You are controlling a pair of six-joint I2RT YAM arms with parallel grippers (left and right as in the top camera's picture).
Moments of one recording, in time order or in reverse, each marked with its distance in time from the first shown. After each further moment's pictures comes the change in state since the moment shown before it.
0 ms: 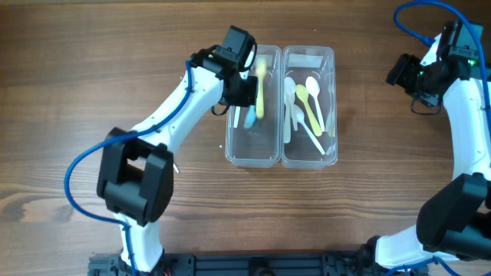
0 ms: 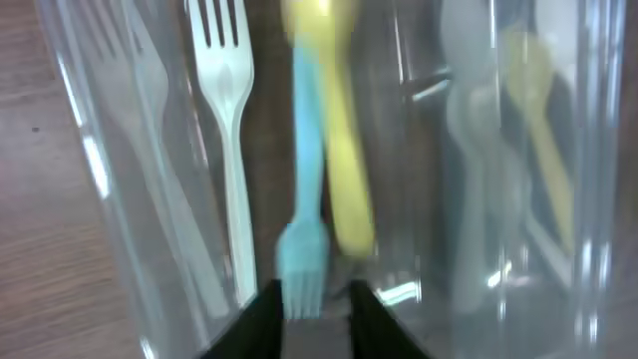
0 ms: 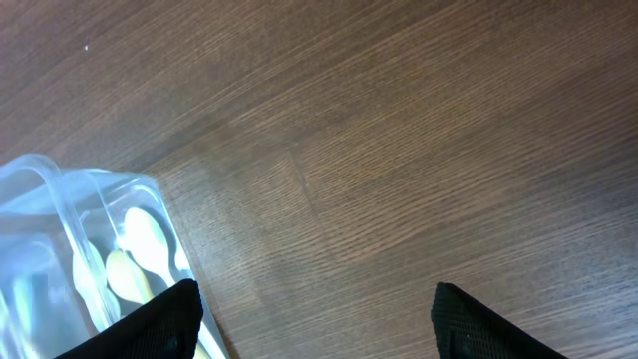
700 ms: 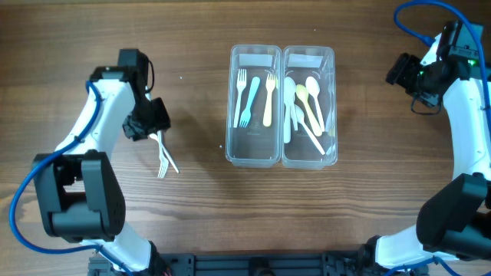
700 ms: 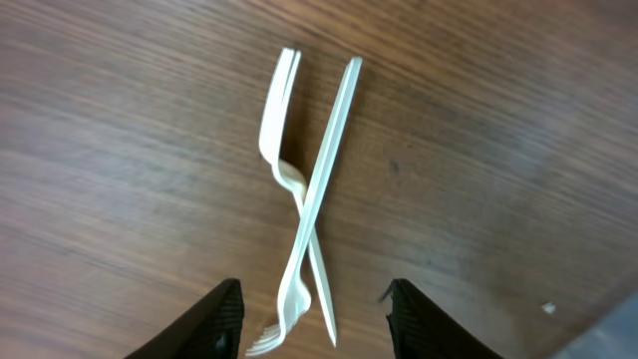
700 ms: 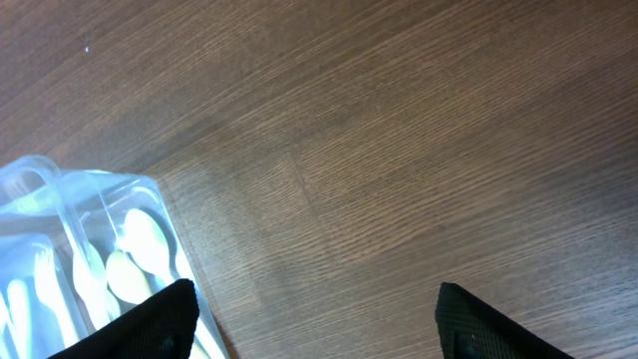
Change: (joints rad) left arm 0.473 -0.190 -0.325 -0.212 -0.122 -0.077; right arm 0.000 0.000 0.000 0.004 0.001 0.001
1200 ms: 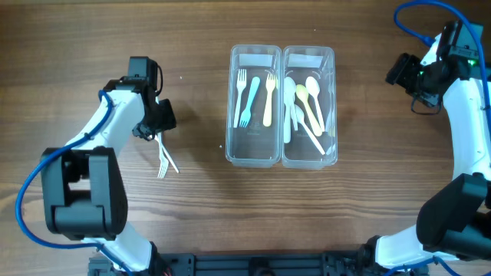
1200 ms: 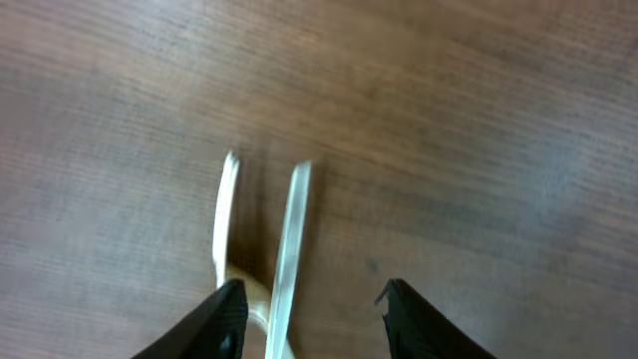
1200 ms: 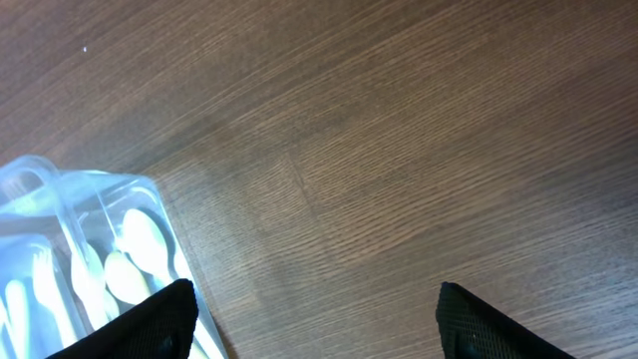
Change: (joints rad) left arm -0.031 0.015 -0.126 0.296 -0.050 0.068; right arm 0.000 0.000 0.000 -0.002 0.002 0.000
